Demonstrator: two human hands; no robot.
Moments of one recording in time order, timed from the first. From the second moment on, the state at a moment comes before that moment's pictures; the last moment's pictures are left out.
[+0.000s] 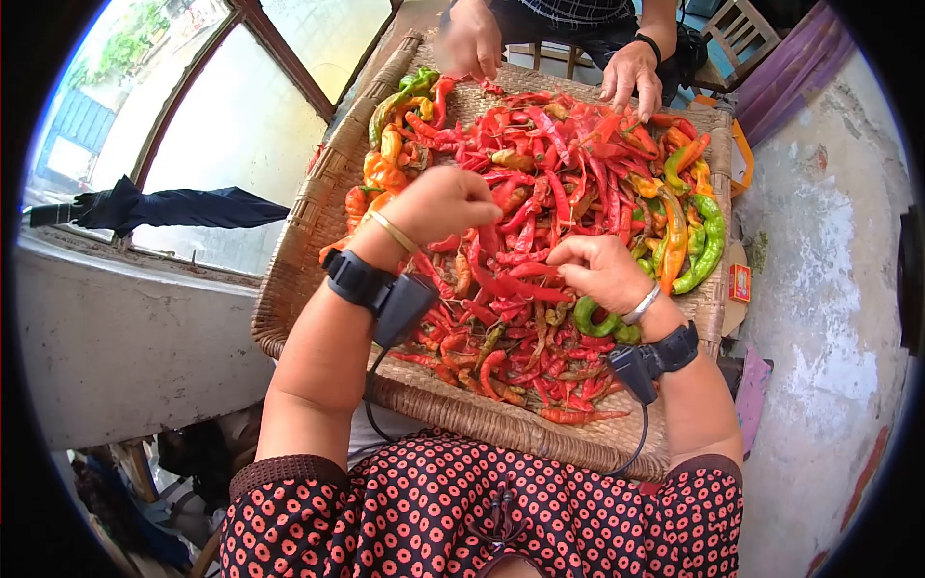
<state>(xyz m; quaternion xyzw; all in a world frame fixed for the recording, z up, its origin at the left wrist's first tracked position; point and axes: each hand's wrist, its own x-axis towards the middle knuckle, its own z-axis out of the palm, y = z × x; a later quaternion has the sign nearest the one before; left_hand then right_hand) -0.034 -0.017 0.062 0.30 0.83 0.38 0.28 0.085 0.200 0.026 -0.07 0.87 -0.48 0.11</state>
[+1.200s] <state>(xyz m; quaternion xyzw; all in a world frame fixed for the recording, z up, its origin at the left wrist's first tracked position) -0.021 -0.002 0.020 0.34 0.93 -0.02 0.12 0.097 0.175 0.006 -0.14 0.98 -0.10 0.08</state>
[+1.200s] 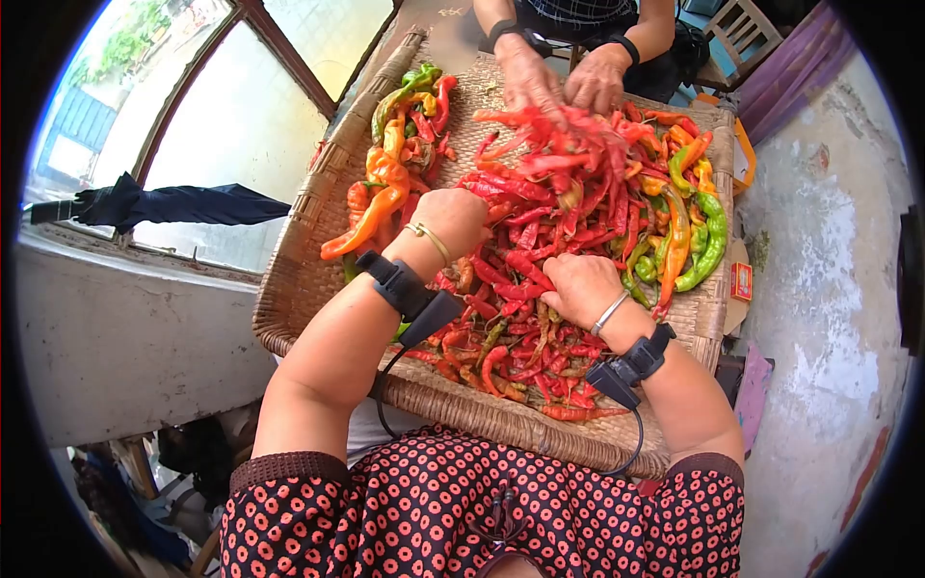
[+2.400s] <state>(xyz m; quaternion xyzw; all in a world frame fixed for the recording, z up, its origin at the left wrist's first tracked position) -0.003 0.005 0.048 0.51 0.81 0.20 0.21 0.084 0.199 0.026 -0.07 0.87 -0.47 0.15</state>
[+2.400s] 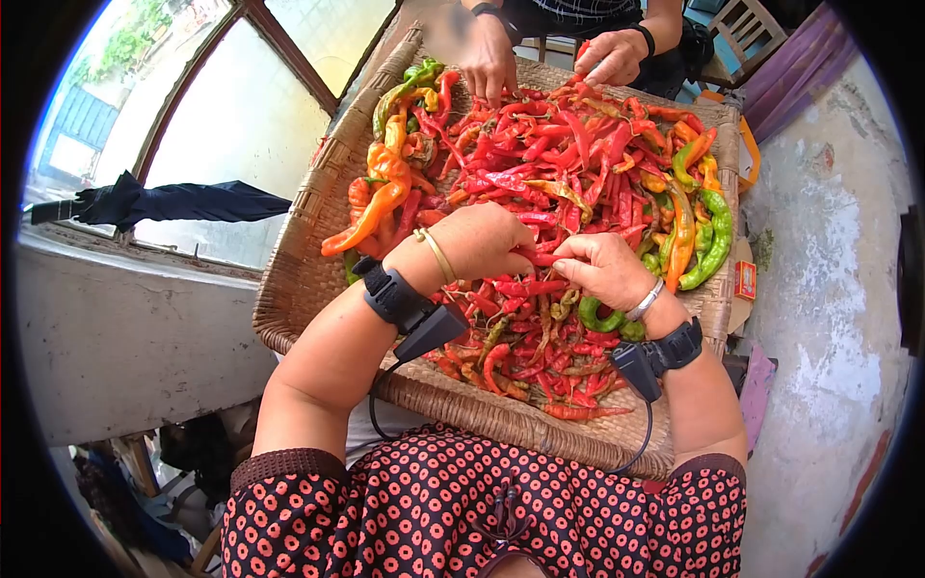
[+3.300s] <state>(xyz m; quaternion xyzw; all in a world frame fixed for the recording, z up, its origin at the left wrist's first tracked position) -0.037 -0.015 0.005 0.36 0.91 -0.05 0.18 0.077 0.201 -0.007 -0.04 0.96 -0.28 0.04</state>
